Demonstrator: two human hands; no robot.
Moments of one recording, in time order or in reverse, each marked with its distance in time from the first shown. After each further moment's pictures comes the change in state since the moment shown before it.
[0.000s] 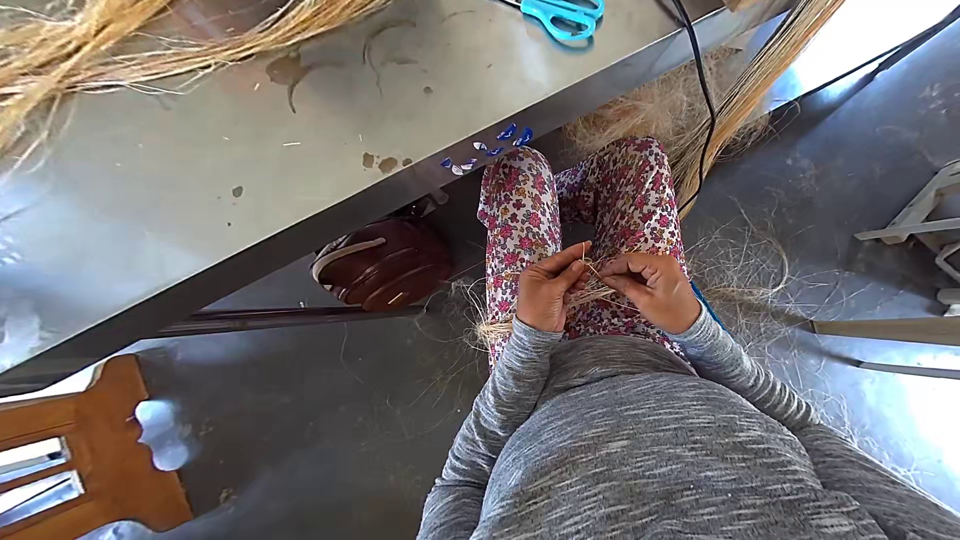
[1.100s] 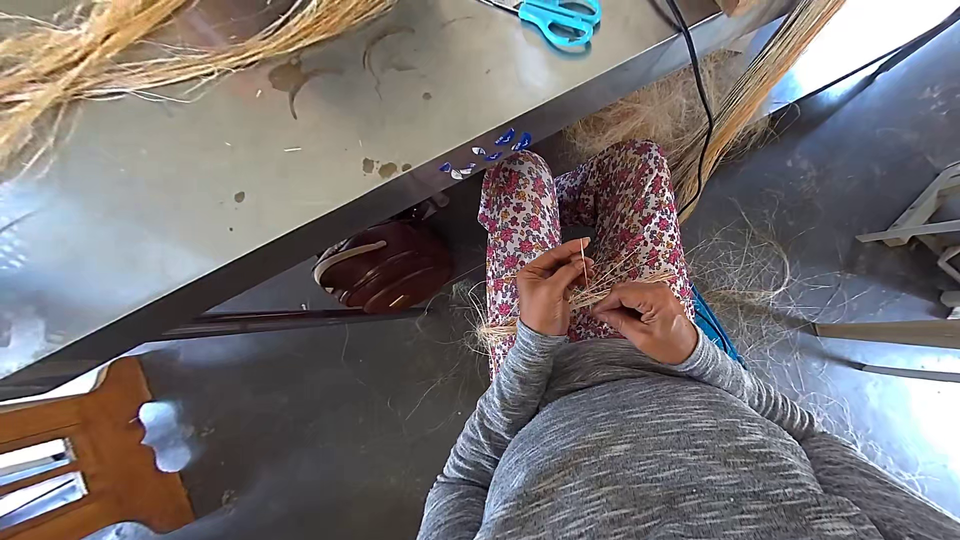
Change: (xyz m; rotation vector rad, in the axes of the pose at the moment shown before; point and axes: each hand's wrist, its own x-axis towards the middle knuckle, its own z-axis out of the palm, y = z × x) left_hand 0.000 0.001 0.008 -0.052 0.001 0.174; right_hand -0.016 -0.006 0.010 0.020 -0.082 -0.224
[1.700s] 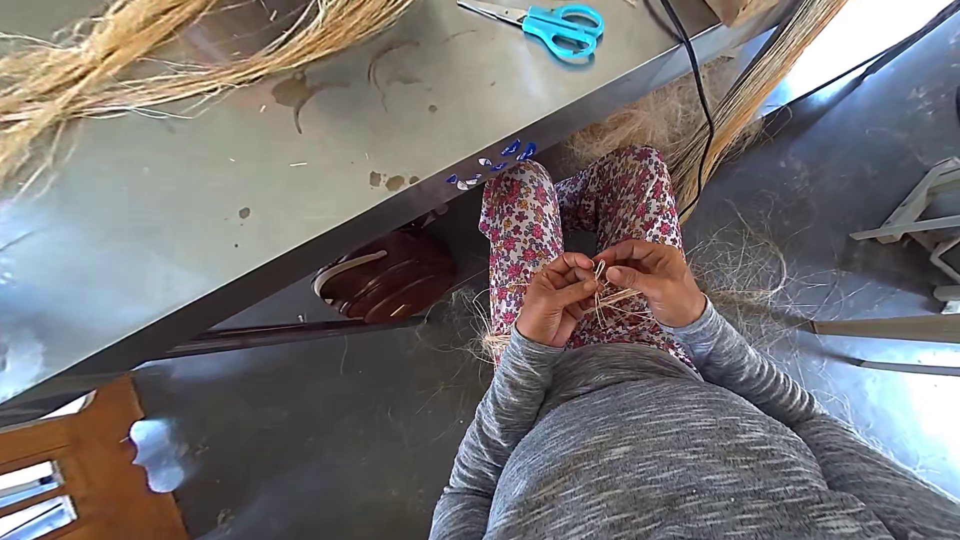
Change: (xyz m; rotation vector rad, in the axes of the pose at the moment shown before) left_hand 0.005 0.007 -0.020 -0.323 -0.318 -0.242; right_hand 0.035 -0.002 -0.009 0.424 0.183 0.350
